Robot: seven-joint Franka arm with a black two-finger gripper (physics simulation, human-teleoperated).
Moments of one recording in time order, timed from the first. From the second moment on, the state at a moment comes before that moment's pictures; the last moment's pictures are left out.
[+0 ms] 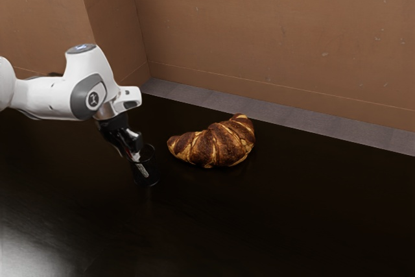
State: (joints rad) arm -0.07 0.09 0.18 -2.18 -0.13 2.34 0.25
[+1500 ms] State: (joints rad) arm -0.04 0.81 0.41 -1.27 0.18 1.00 0.29
